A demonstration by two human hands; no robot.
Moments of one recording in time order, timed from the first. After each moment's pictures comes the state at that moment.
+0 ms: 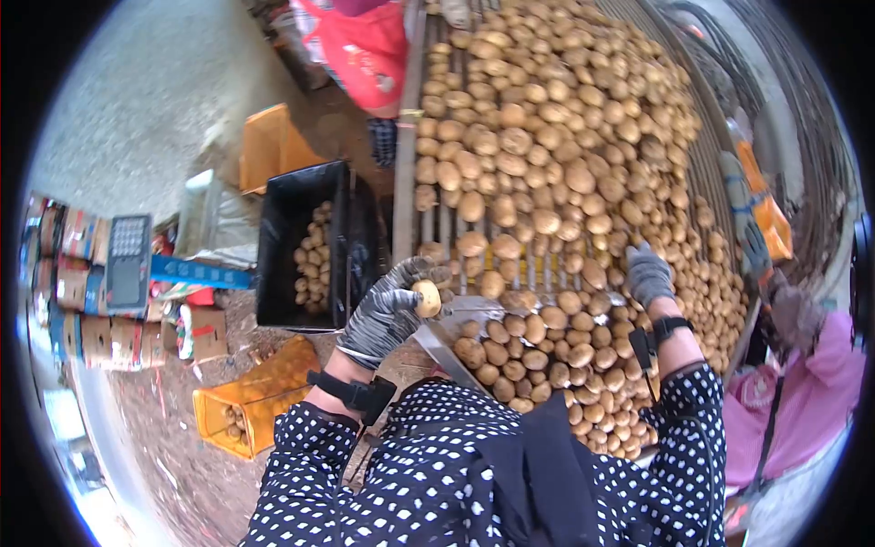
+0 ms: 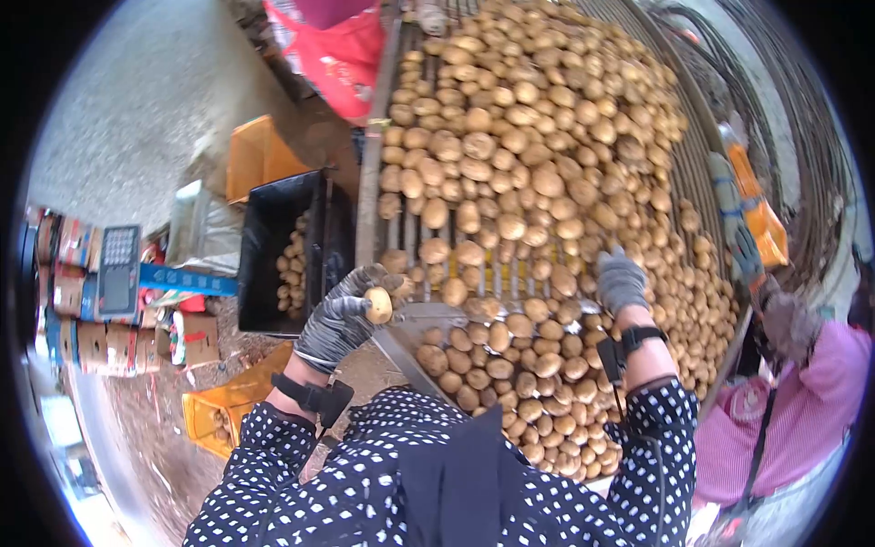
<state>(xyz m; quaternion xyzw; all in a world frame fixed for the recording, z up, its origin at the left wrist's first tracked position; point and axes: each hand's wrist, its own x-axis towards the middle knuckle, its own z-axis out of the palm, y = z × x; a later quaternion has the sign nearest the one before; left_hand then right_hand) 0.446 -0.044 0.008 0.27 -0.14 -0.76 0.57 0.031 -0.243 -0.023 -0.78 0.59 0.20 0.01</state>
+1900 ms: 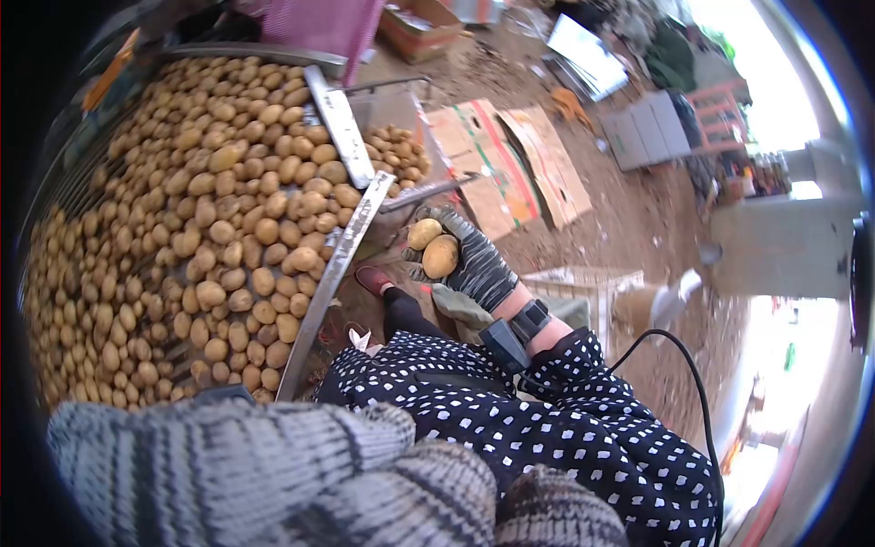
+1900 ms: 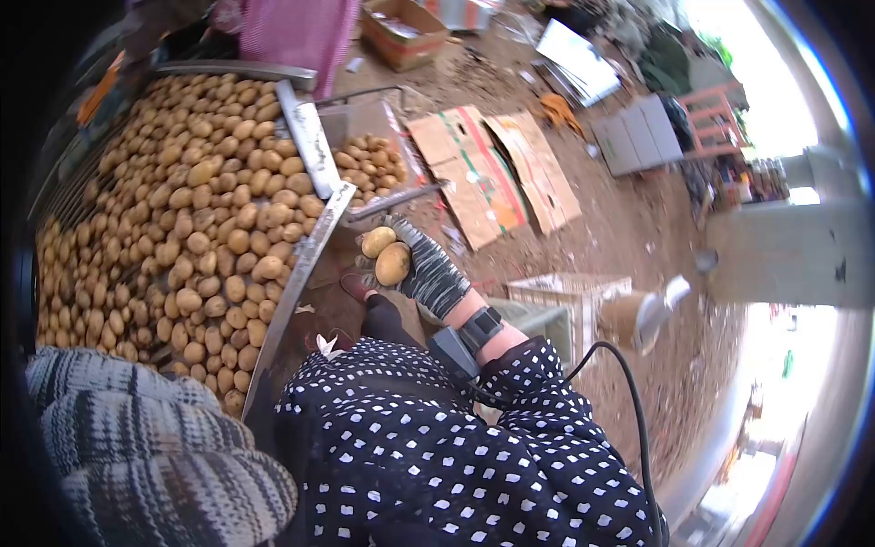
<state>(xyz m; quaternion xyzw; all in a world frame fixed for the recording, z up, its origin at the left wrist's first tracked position) 0.200 0.073 0.206 -0.27 -0.90 -0.30 0.16 0.128 0.308 -0.059 -0.24 -0.34 0.86 -0.28</state>
